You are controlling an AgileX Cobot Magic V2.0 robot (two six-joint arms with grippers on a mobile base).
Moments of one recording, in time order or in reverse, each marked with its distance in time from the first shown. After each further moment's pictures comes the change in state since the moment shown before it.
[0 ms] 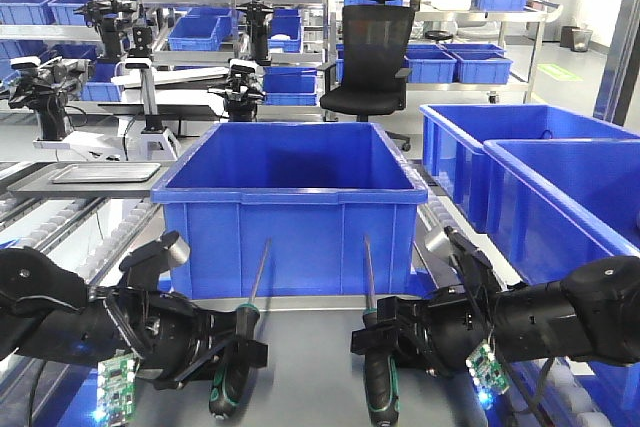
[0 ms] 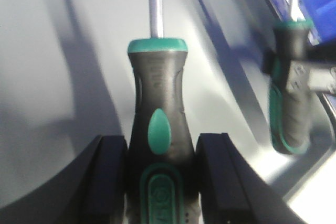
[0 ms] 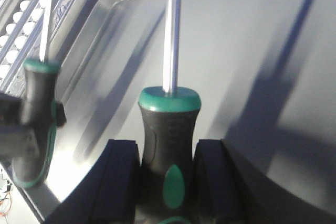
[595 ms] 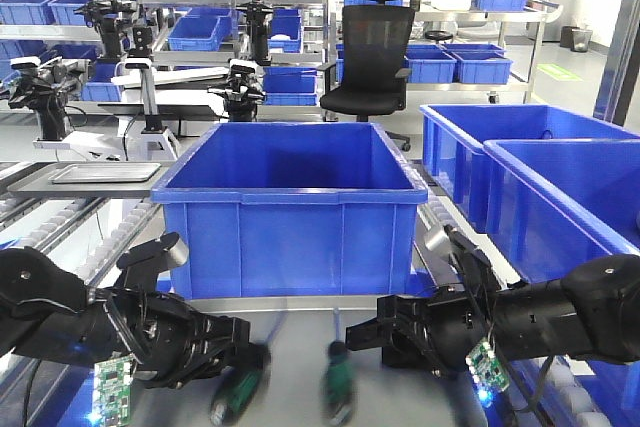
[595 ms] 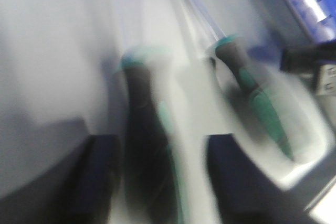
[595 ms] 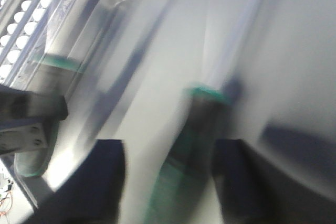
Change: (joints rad) left arm 0.000 0.000 0.000 0.075 -0.005 0.001; right arm 0.000 0.000 -0.005 0.001 0.006 -0.004
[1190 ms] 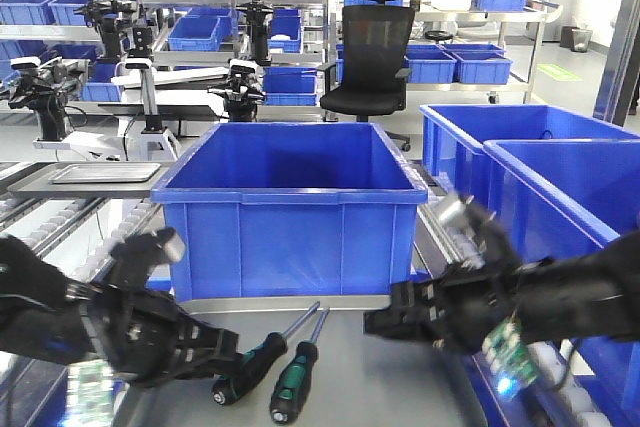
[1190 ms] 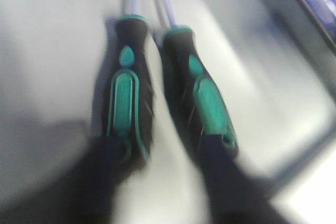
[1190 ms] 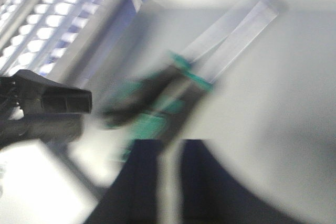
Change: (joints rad) left arm 0.000 -0.106 -0.003 0.138 0.085 0.006; right arm 0.000 -0.191 0.000 -0.096 0.052 -0.007
